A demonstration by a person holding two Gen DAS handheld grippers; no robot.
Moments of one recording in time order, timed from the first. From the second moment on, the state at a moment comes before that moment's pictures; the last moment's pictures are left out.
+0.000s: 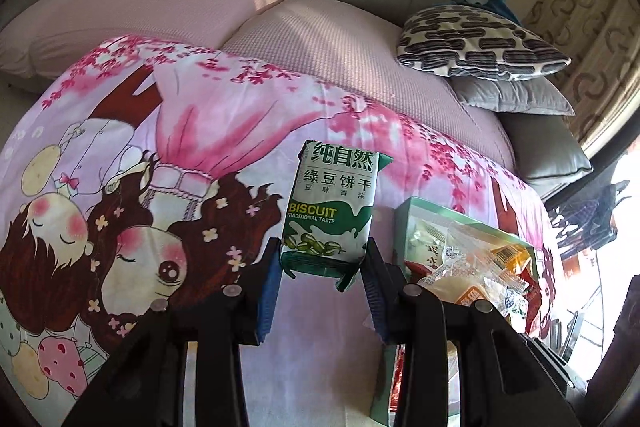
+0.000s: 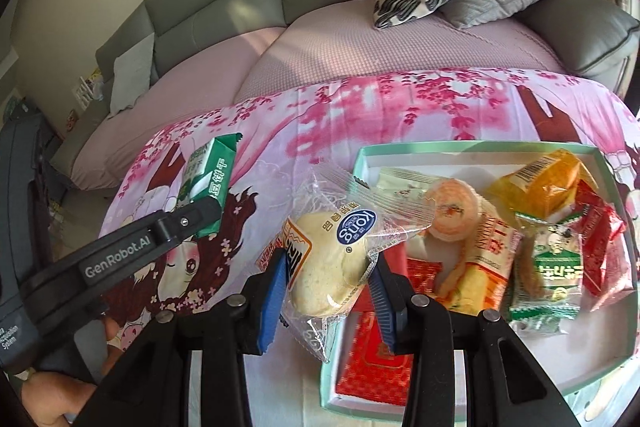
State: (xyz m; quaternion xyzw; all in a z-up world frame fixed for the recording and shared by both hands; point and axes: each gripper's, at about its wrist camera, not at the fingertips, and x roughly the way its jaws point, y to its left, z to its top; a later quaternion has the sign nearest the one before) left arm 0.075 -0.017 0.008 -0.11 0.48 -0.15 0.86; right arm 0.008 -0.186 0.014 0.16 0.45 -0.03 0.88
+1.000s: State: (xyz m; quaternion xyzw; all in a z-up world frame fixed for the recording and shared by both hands) left arm 0.052 -0.095 -0.005 -0.04 0.51 -0.22 0.83; right arm -0.037 -0.294 0.020 0.20 0.44 -0.15 0.86
